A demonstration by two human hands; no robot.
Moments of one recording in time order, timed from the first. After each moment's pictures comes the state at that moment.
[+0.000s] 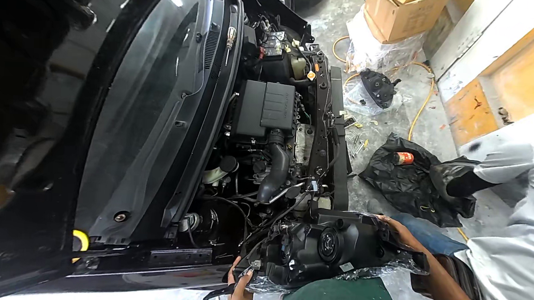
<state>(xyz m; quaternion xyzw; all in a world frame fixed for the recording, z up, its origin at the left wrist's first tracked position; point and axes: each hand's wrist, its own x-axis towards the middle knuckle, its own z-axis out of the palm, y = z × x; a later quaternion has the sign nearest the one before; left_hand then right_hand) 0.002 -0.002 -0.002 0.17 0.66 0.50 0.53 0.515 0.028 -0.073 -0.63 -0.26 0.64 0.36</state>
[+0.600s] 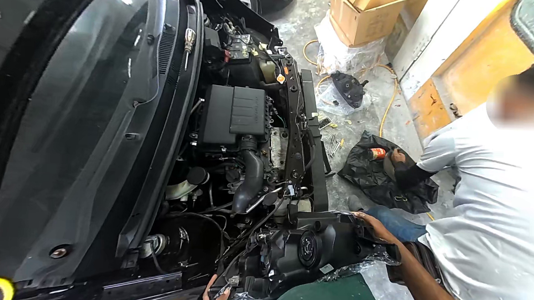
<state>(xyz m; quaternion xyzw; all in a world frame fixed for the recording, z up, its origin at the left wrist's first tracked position) -0.013 -0.003 -0.008 0.24 0.65 0.47 0.55 0.513 0.028 -0.077 -0.62 -0.24 0.64 0.37</state>
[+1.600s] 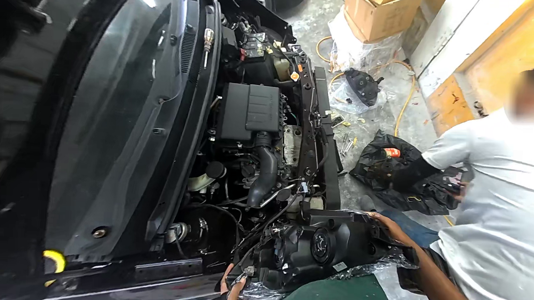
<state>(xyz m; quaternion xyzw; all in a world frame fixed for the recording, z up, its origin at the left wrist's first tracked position) -0.002 -0.001 -0.003 0.20 0.67 0.47 0.53 0.516 0.026 -0.077 -0.62 -0.27 0.64 0.37</state>
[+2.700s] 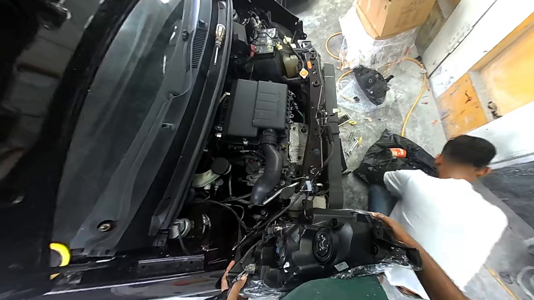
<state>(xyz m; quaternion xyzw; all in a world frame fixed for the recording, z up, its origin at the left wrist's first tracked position) -0.002 -0.002 -0.001 0.20 0.67 0.48 0.53 0.510 0.029 -0.070 -0.63 -0.22 0.65 0.37</state>
